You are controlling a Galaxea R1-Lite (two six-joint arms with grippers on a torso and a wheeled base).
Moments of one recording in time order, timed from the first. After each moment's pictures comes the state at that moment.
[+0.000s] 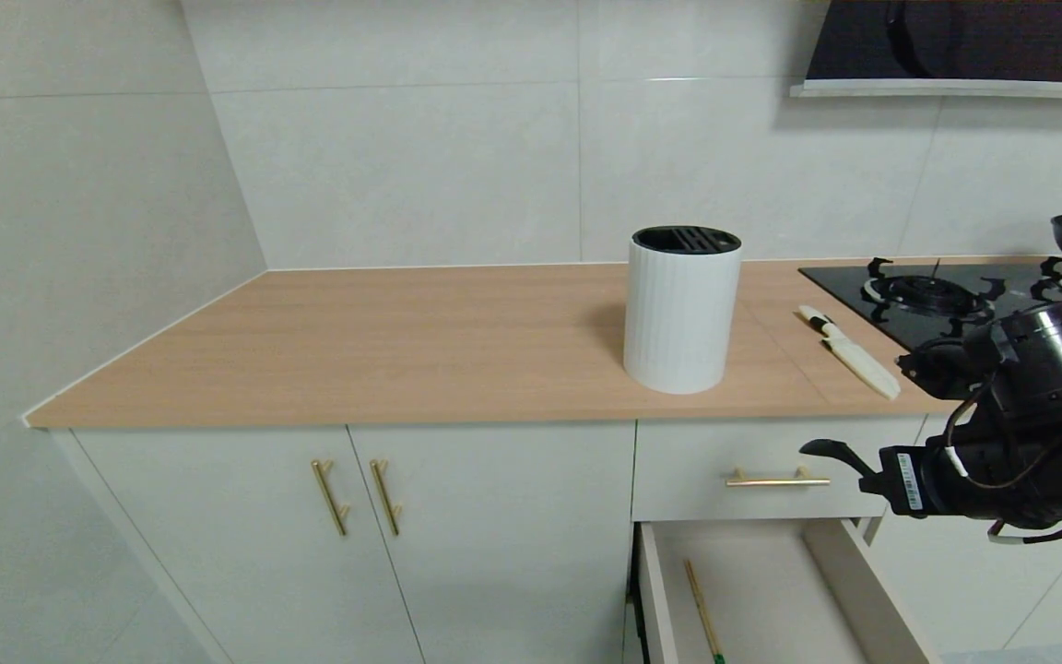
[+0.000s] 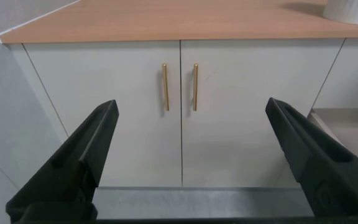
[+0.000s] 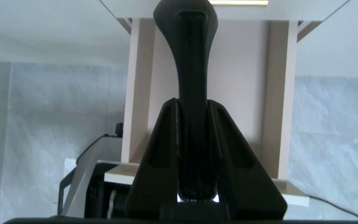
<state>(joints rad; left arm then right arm) 0.00 0.00 0.00 0.00 0.02 0.00 0.26 1.58 -0.83 0.09 -0.04 0.21</state>
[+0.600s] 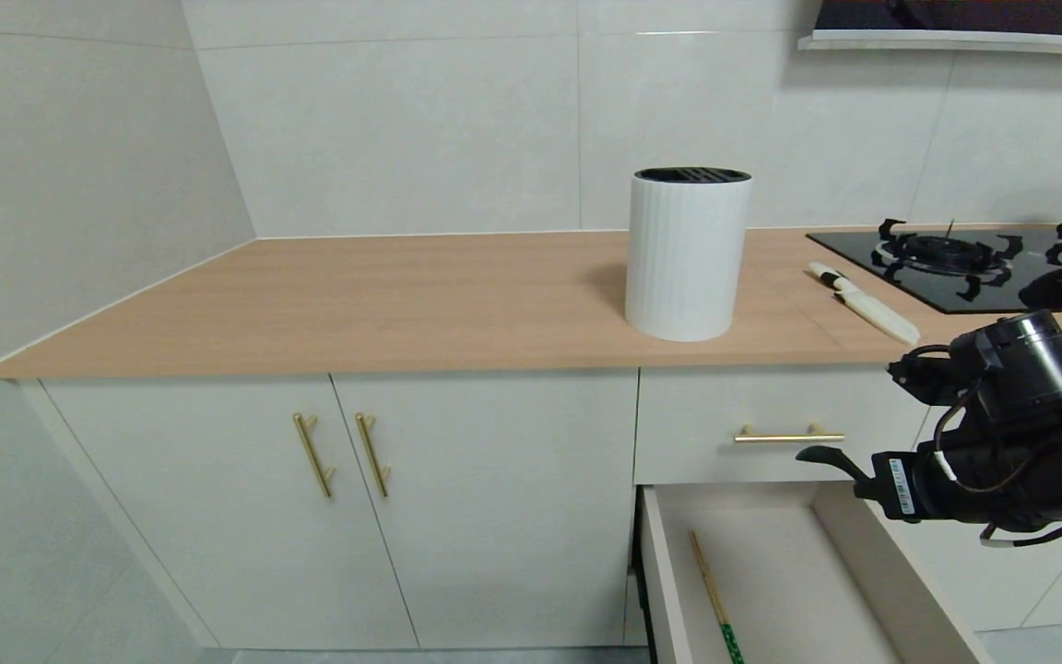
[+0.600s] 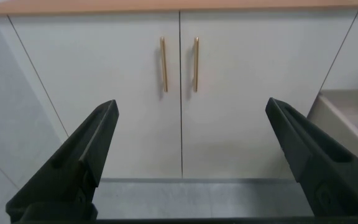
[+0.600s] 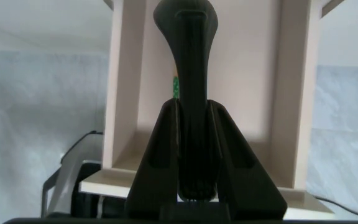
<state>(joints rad) 0.00 0.00 0.00 0.00 0.02 0.00 0.26 1.61 -0.83 0.07 -0.04 0.21</state>
